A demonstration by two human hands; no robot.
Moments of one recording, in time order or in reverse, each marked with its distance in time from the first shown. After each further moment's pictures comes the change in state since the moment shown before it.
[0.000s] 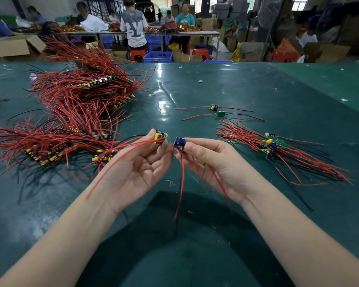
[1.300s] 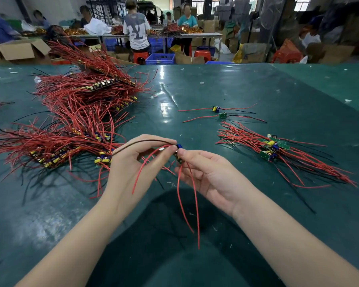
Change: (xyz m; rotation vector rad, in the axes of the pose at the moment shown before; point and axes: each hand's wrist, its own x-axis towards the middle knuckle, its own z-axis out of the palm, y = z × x) left_hand 0.003 -0.009 -0.012 1.199 0.021 0.993; right_hand 0.001 0.014 0.007 -0.033 0.231 0.174
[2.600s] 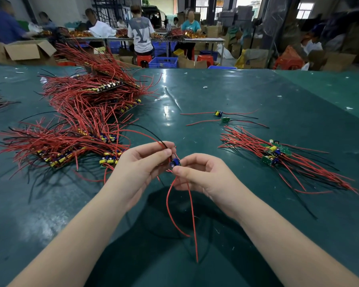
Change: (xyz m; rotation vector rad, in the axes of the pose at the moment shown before) left_hand 0.003 -0.006 -0.002 -0.695 -0.055 -0.665; right_hand 0.000 0.005 -0.002 -0.318 -0.054 -0.122
